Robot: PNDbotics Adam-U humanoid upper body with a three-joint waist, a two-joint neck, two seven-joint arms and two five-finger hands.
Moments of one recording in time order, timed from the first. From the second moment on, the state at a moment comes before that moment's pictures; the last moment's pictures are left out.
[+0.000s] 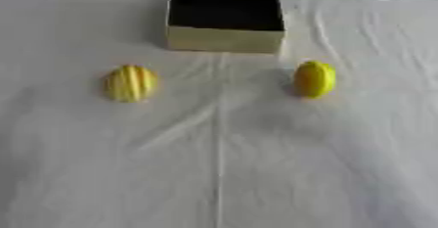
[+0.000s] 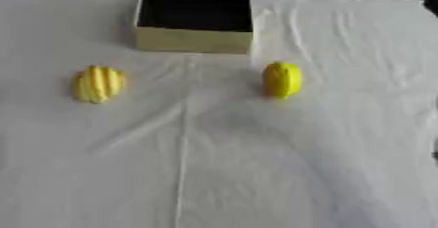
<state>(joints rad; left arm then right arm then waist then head) -0.36 0.44 0.14 -1.98 0.09 -0.49 0.31 -0.20 -0.51 -0.18 -1.98 -0.19 -0.39 -0.19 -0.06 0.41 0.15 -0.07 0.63</state>
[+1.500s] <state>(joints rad) -0.37 0.46 0.10 -1.98 0.11 -0.49 0.25 -0.18 -1.23 0.06 -1.98 0.27 -0.27 0.03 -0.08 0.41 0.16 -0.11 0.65</state>
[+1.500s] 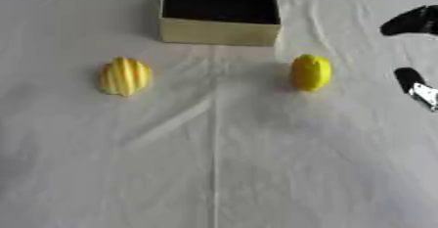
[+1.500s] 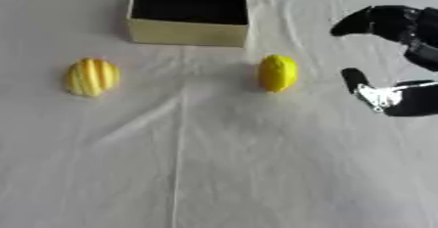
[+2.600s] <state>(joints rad) -0.38 0.46 0.08 -1.98 0.16 -0.47 0.21 -0.49 -1.13 0.24 -1.80 0.20 -0.10 0.30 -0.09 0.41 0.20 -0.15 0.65</state>
